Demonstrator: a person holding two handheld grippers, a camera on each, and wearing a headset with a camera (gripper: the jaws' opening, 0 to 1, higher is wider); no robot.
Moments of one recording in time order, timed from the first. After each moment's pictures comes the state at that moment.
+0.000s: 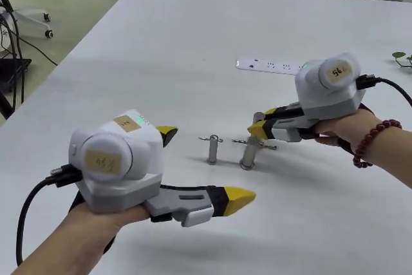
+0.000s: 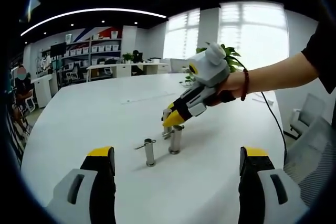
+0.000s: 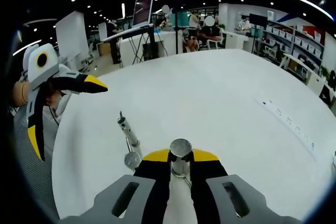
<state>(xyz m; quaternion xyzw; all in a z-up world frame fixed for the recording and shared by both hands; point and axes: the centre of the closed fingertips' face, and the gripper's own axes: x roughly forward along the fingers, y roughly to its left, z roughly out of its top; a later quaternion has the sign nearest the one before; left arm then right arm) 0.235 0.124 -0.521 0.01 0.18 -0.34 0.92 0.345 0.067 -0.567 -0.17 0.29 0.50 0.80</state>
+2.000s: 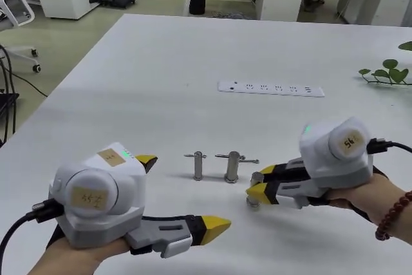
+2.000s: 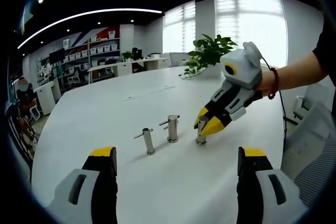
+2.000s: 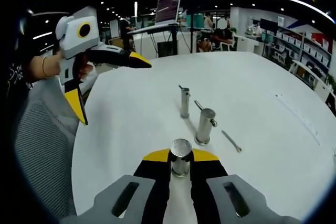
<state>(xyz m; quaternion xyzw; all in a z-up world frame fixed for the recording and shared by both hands) 0.208 0.129 -0.524 0.06 0.20 -0.33 0.92 0.243 0.048 -0.572 -0.19 0.27 0.54 0.77</state>
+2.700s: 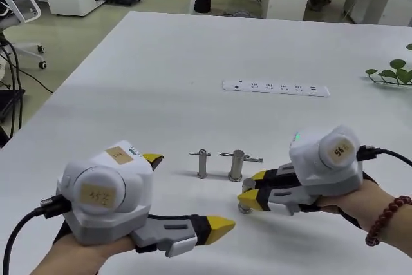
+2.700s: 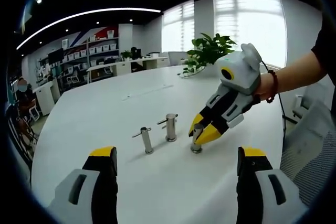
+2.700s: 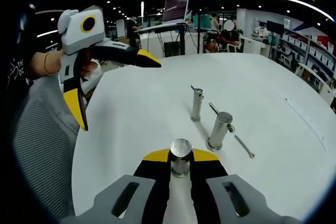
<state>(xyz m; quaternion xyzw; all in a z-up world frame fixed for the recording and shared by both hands) 0.206 0.127 -0.525 0.06 0.20 -0.34 0.92 0.234 0.067 -0.579 -0.19 0.26 0.56 0.76</state>
